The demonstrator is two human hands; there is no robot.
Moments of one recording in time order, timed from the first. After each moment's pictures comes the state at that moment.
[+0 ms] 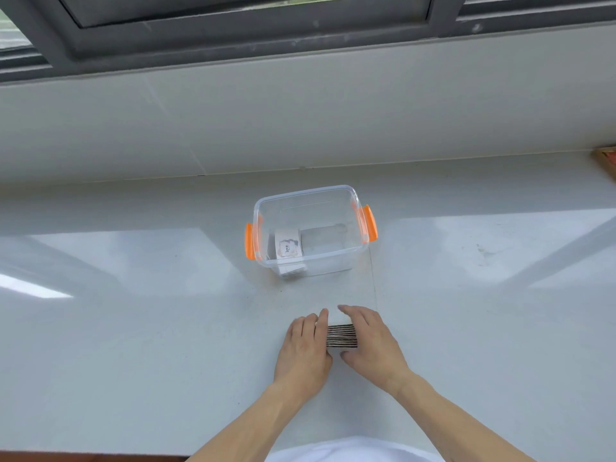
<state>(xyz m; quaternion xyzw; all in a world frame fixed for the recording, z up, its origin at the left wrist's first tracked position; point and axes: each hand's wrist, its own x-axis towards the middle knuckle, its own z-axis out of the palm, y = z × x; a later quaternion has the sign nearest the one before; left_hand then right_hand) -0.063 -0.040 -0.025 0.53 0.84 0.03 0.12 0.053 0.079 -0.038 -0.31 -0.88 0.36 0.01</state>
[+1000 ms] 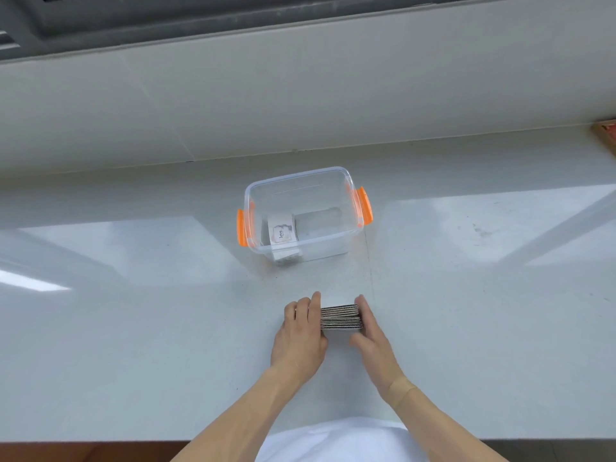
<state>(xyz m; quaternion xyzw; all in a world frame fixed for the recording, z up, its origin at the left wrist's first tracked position) -0.064 -0.037 -0.034 0.47 0.86 0.03 0.18 0.067 0.044 -0.033 -0.45 -0.56 0.68 0.11</state>
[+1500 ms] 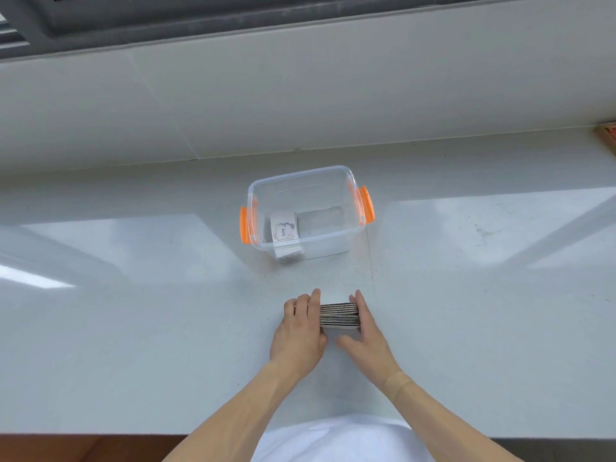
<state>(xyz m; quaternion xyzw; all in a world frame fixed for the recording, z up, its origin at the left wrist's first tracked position) -0.067 -0.037 -0.038 0.47 0.86 0.03 0.17 0.063 0.047 -0.032 -0.40 -0.64 0.65 0.06</state>
